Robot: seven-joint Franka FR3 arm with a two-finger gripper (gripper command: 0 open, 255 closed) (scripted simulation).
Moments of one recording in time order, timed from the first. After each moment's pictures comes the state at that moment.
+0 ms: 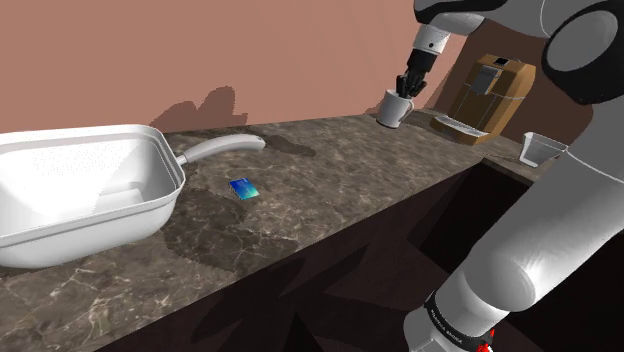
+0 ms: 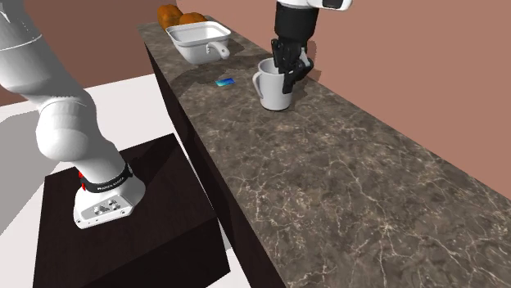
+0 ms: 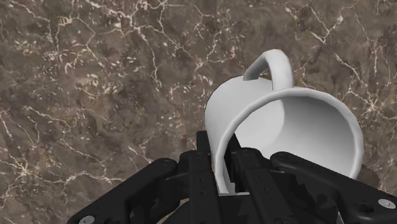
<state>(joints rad) -0.05 -0.04 -0.50 -1.71 0.04 1.64 -0.41</state>
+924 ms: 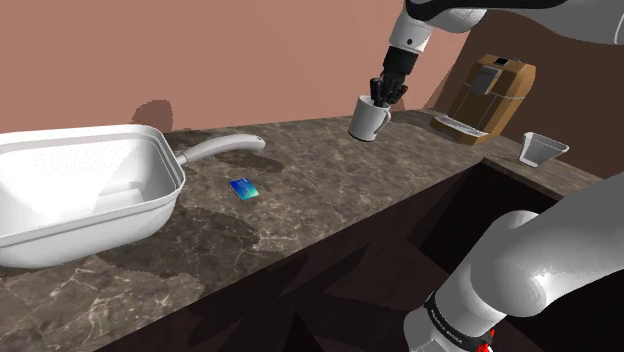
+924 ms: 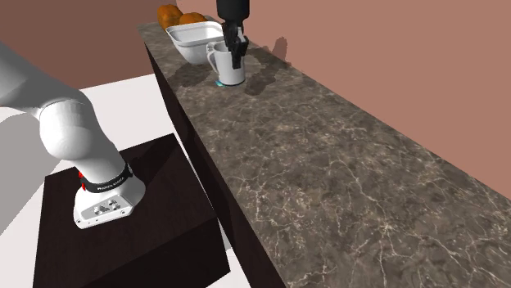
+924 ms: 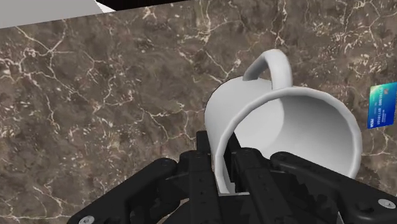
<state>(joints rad) 0.07 -0.38 -0.26 -2.06 -0.03 1.68 -0.03</state>
